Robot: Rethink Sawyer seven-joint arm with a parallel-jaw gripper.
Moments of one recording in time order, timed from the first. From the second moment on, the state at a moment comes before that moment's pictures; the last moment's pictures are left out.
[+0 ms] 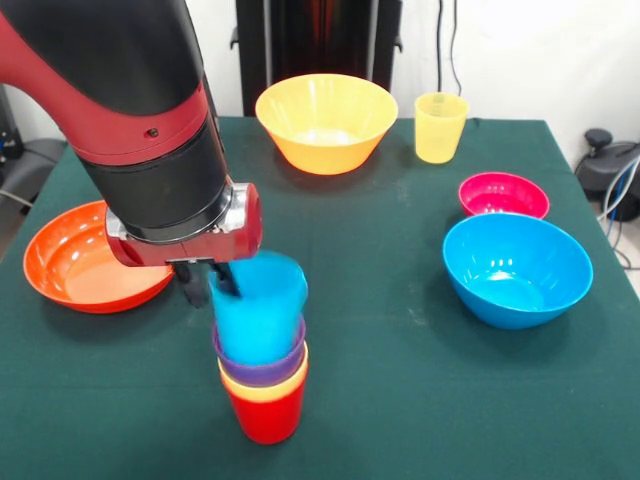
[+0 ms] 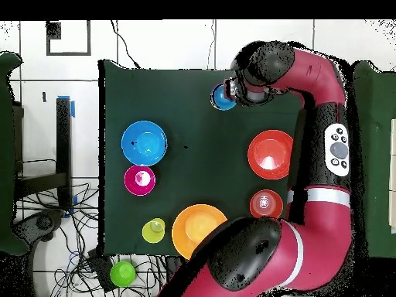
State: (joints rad) arm -0.52 -0.27 0.45 0.76 -0.34 1.33 1.57
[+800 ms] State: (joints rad) arm -0.52 -0.27 0.45 0.76 -0.33 1.33 1.57
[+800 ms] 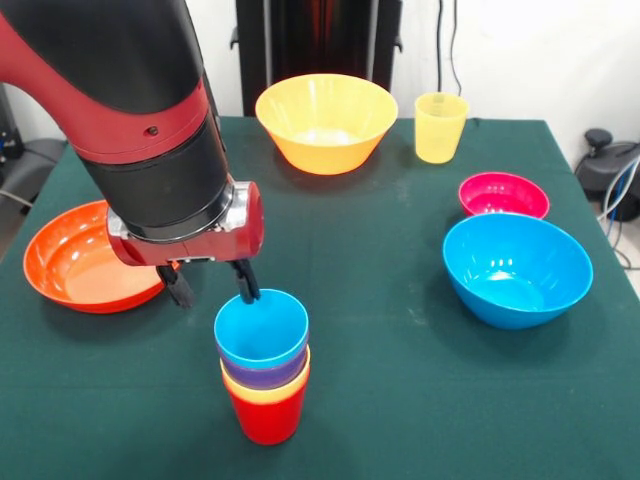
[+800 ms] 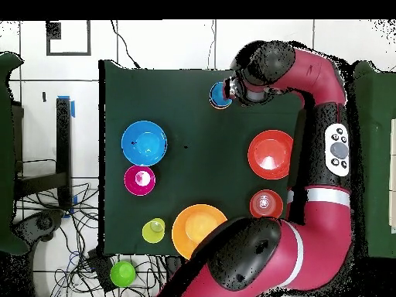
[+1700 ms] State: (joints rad) arm -0.53 -0.47 0.44 1.08 -0.23 1.33 1.57
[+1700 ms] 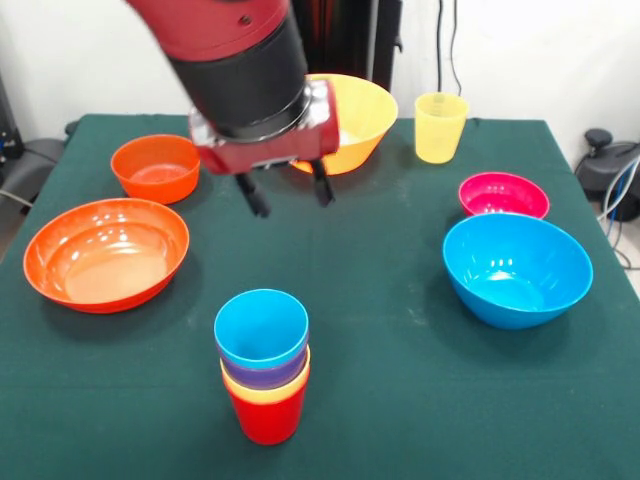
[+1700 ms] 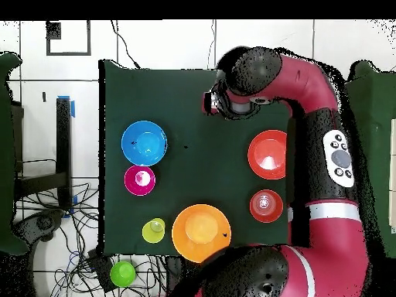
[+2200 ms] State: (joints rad) arm -0.60 -0.60 0.44 1.43 -0.19 1.16 1.57
